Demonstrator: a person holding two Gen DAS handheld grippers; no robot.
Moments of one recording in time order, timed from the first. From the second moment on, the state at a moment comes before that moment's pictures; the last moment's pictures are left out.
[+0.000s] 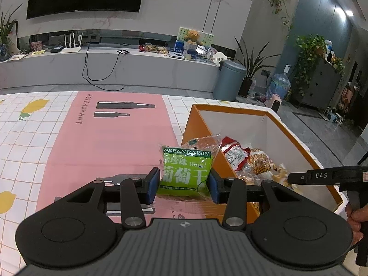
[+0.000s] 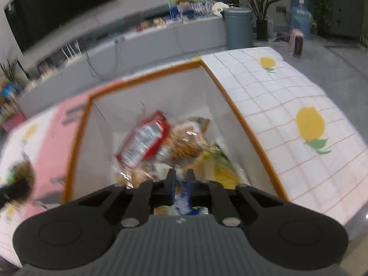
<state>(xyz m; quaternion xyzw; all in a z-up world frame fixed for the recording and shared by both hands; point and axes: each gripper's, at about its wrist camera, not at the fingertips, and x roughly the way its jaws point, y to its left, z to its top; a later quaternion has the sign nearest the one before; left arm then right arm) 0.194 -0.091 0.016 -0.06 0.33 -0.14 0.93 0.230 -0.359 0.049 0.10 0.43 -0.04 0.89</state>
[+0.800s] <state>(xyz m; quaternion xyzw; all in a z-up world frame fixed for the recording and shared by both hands) 0.195 -0.101 0.005 -0.05 0.34 -0.15 0.93 0.230 -0.375 0.026 0.06 0.47 -0.08 0.88</state>
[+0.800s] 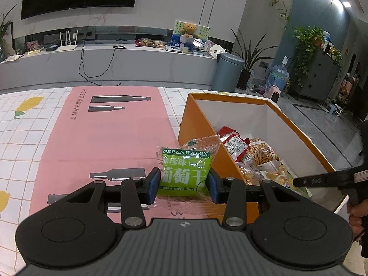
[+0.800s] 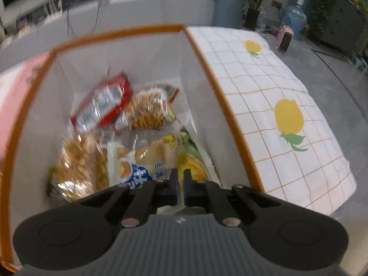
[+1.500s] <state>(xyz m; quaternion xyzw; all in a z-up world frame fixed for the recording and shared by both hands) 0.211 -0.149 0.034 -0.08 0.31 -0.16 0.93 0.190 -0.401 0.078 0.16 0.33 -0.07 0.93</state>
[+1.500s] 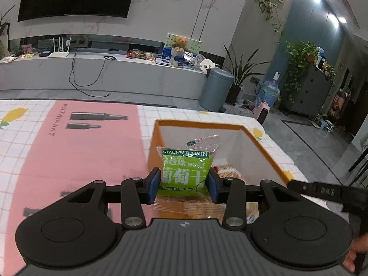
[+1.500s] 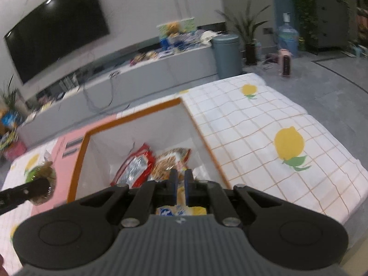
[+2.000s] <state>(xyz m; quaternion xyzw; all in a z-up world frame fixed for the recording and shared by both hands) 0.290 -0.239 0.015 -0.05 0.37 -0.17 0.91 0.175 -0.423 0.085 0.22 0.30 -0.07 0.93</state>
